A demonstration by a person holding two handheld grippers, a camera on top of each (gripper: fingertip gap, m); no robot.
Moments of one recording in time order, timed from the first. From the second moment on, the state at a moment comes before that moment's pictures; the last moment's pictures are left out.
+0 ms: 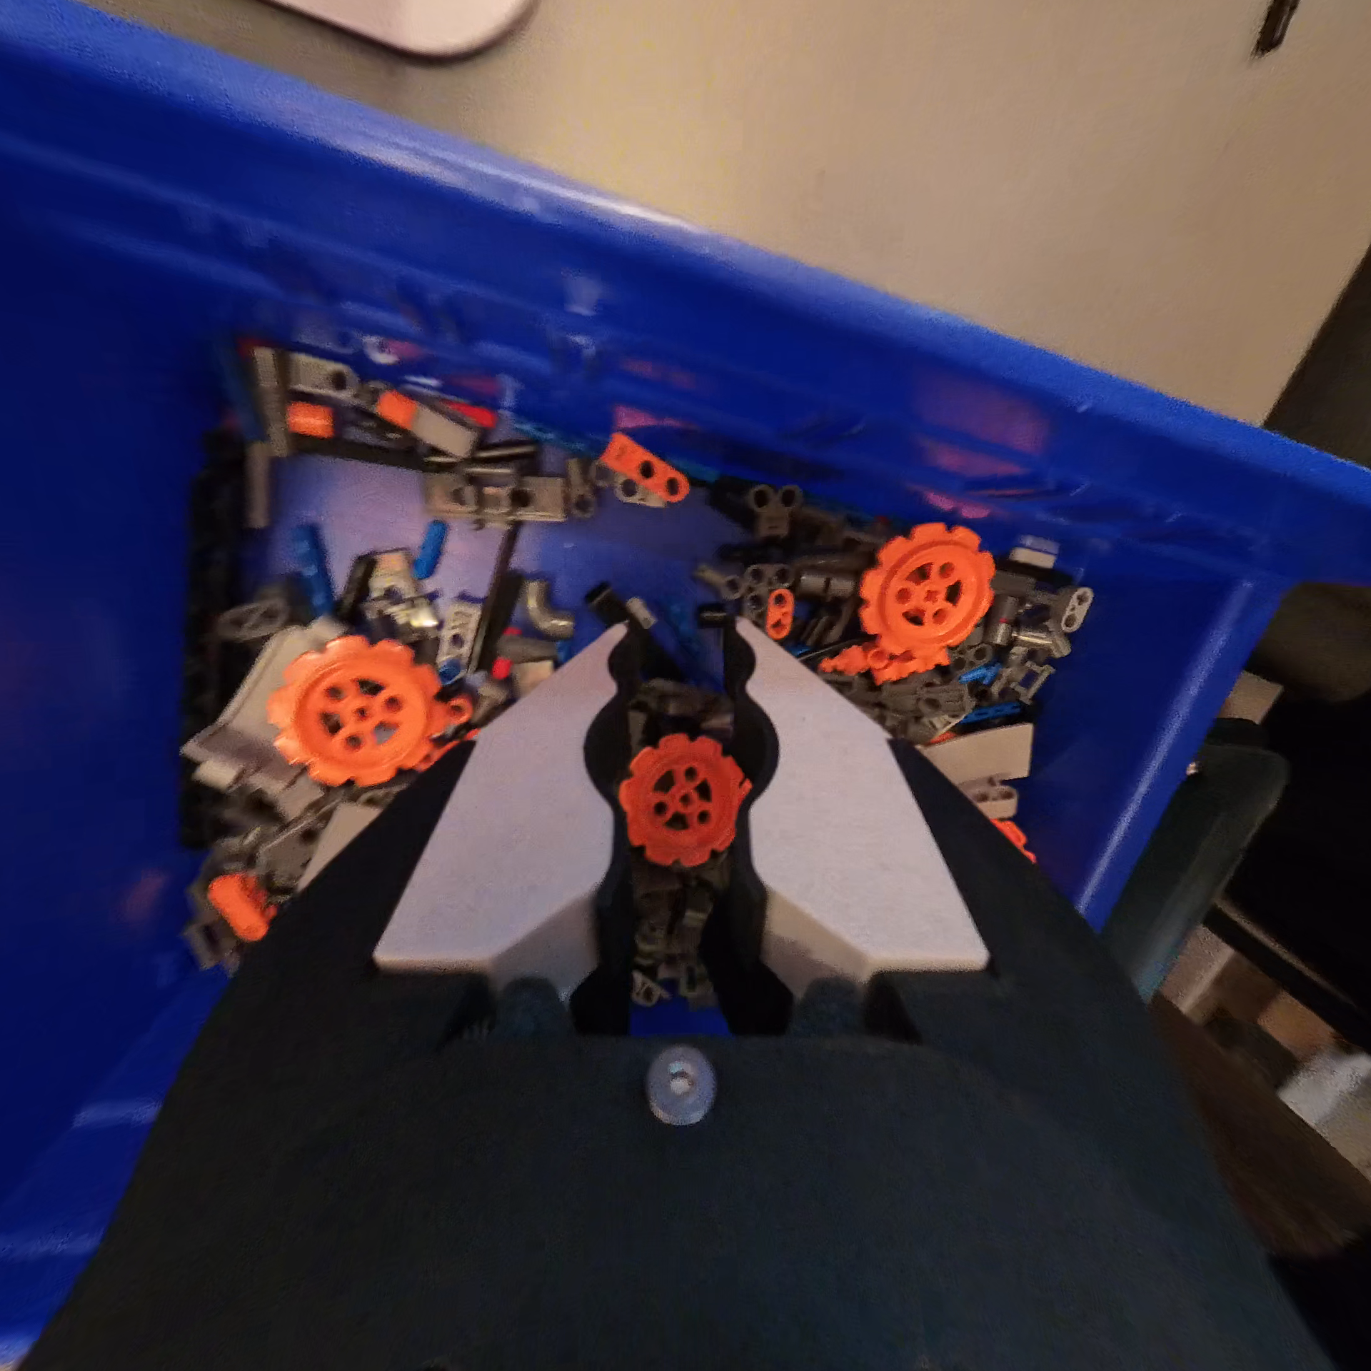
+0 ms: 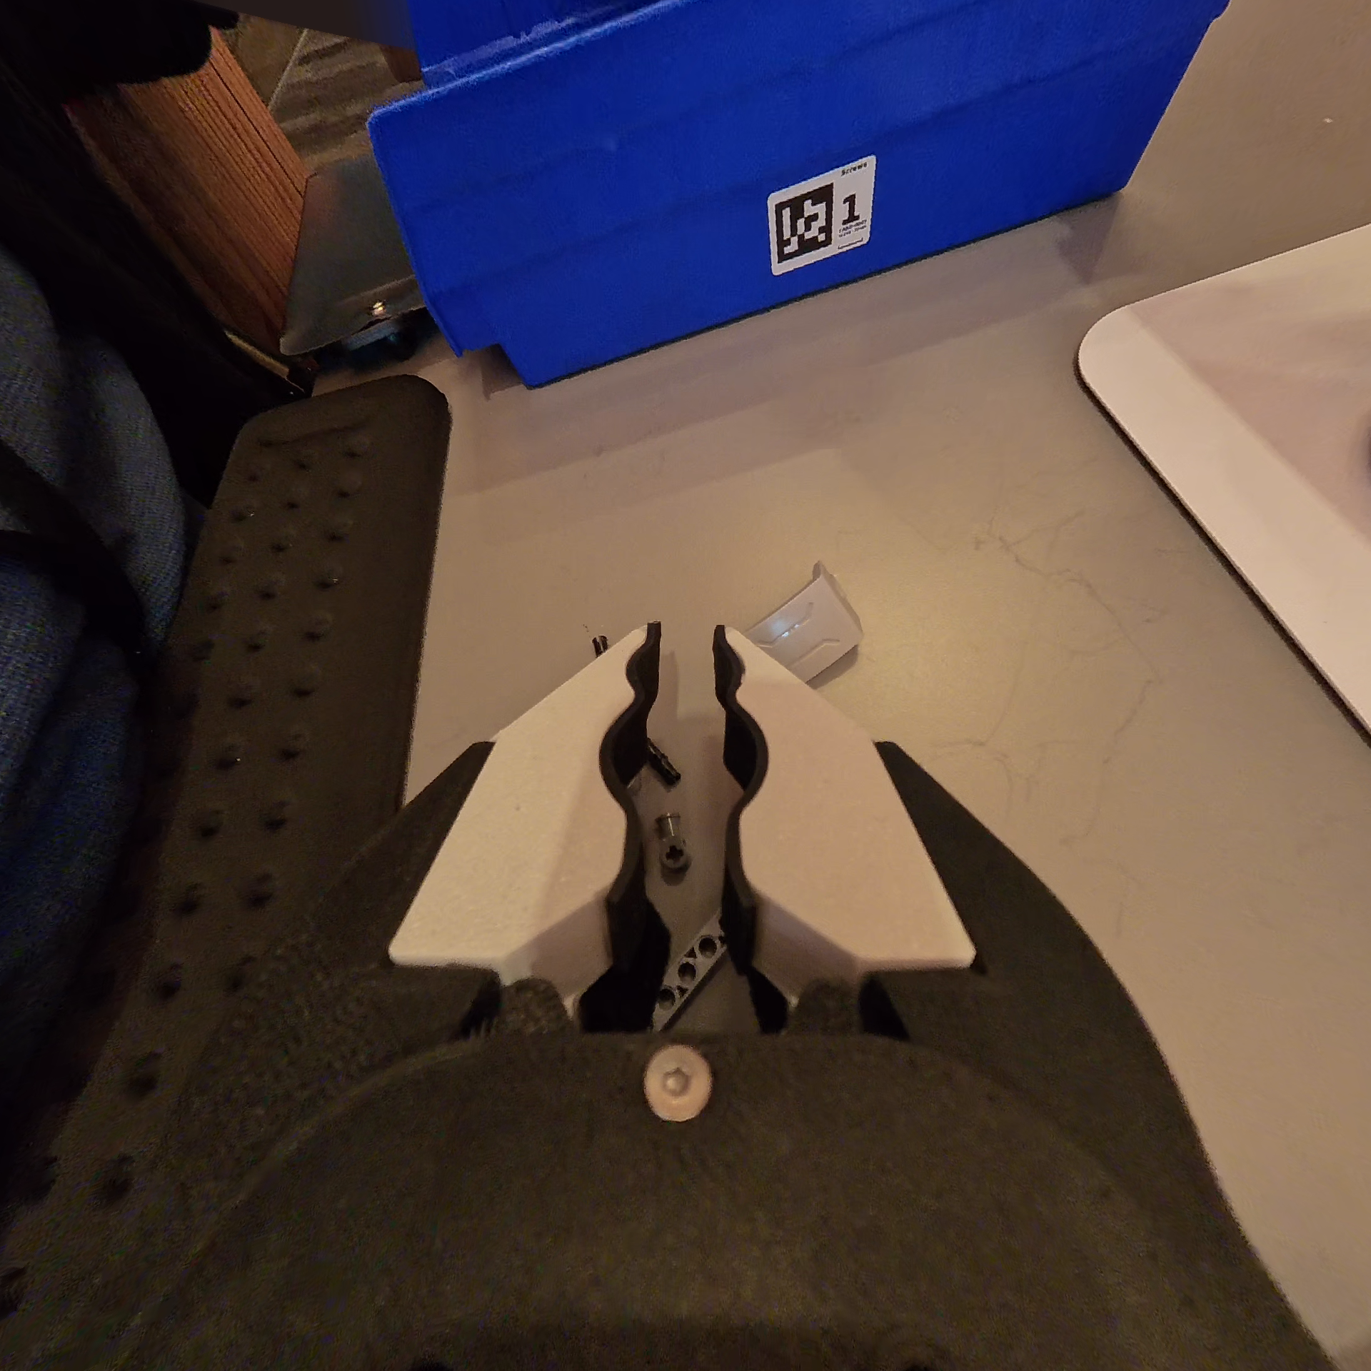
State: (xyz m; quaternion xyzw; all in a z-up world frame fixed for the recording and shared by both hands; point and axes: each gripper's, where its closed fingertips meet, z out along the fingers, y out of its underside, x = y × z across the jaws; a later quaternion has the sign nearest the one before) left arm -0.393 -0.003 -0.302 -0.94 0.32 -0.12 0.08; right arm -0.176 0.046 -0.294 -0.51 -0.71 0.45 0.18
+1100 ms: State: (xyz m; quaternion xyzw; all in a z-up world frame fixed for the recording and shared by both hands) left arm -0.384 0.003 -0.303 -0.94 0.26 -0.21 0.09; right arm -0.176 0.045 -0.289 -0.50 -0.71 0.45 0.19
